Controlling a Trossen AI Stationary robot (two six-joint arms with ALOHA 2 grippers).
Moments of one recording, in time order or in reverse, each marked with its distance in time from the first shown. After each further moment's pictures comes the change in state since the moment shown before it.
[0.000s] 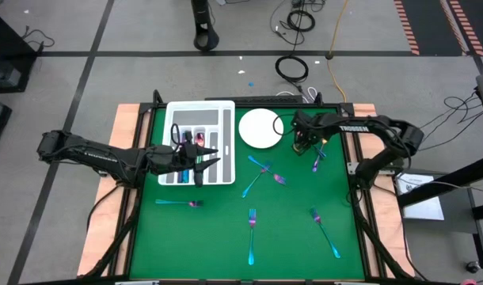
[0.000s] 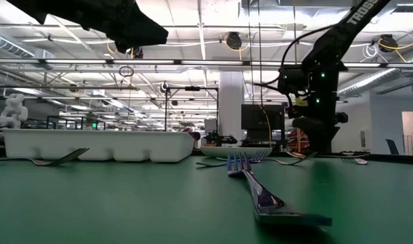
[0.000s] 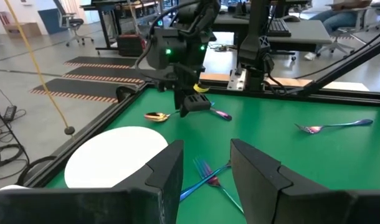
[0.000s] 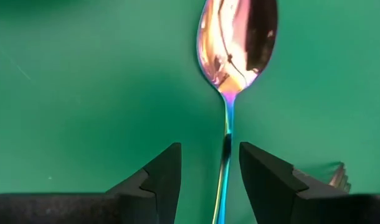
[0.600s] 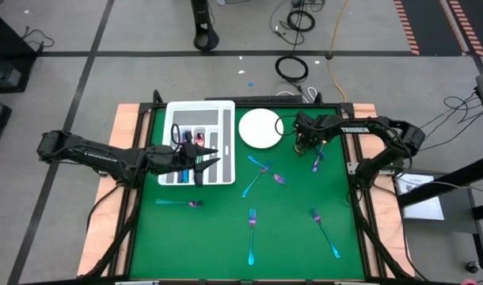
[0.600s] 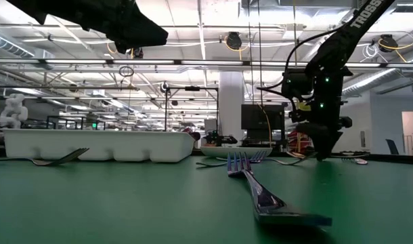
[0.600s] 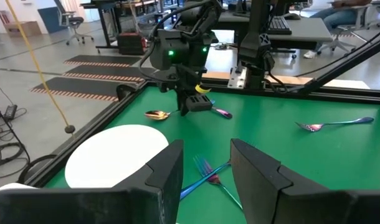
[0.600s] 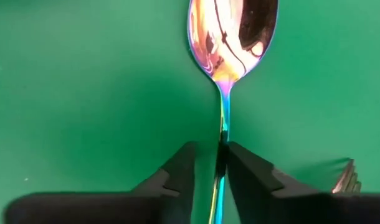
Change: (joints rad) left arm 0.003 0.000 0.000 -0.007 0.000 0.000; right arm -0.021 -0.004 -0.061 0.050 0.006 -0.006
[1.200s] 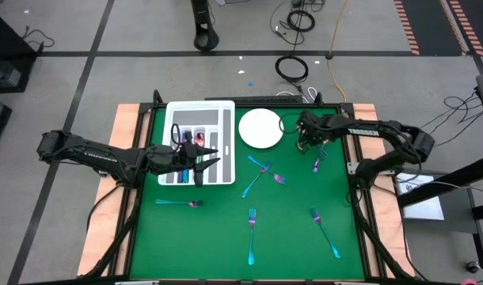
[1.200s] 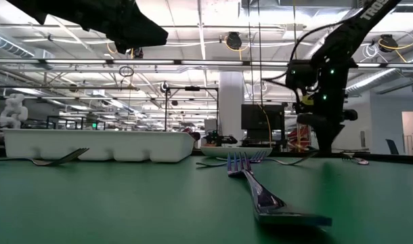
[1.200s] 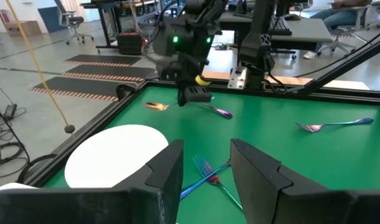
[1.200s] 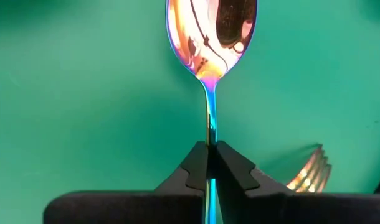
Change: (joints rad) left arm 0.000 0.000 0.000 0.000 0.000 -0.003; right arm 0.003 -0.106 -0.005 -0.032 0.020 0.071
